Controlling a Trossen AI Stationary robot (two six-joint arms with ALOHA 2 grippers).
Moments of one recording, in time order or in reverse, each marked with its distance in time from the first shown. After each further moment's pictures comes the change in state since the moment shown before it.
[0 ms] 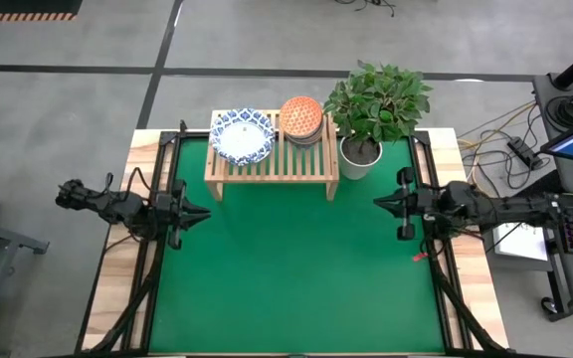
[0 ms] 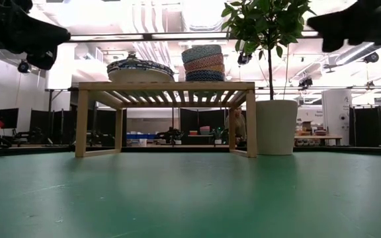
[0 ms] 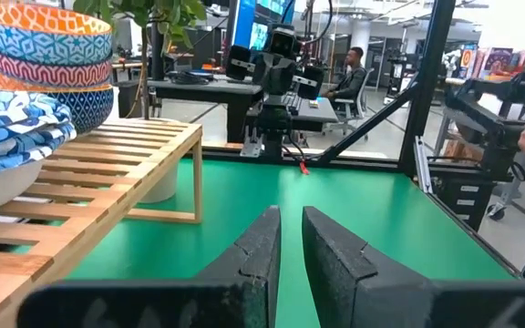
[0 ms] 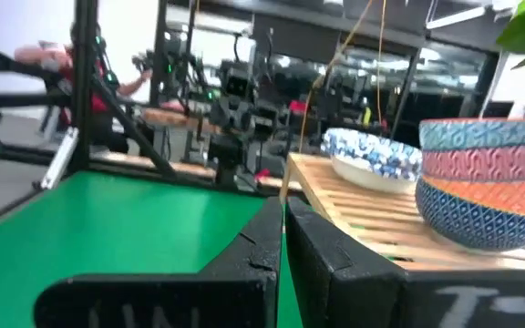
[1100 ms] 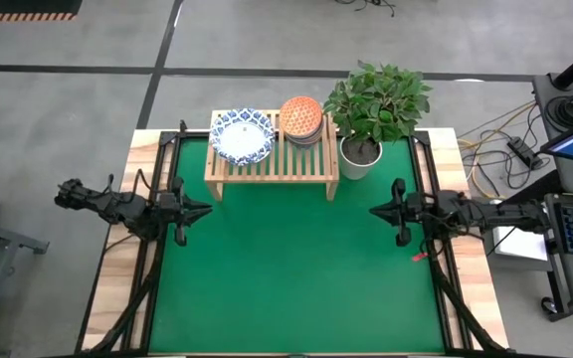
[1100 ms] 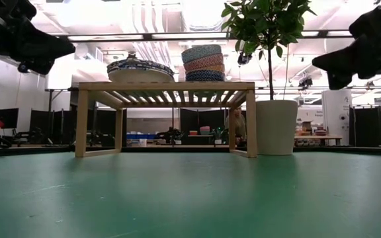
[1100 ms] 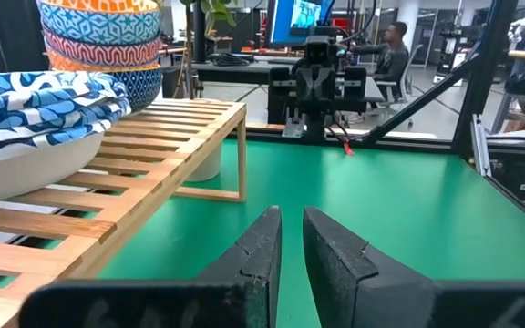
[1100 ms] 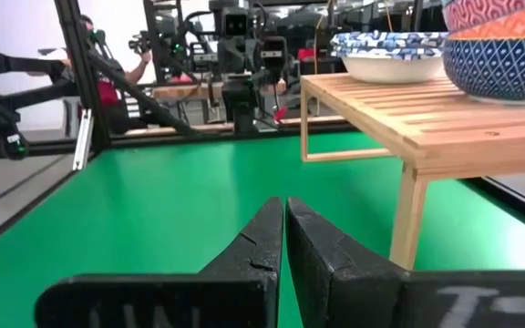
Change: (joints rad) left arm 0.000 0.014 0.000 -0.053 -0.120 0.011; right arm -0.002 -0.142 -0.171 -0.170 0.007 0.255
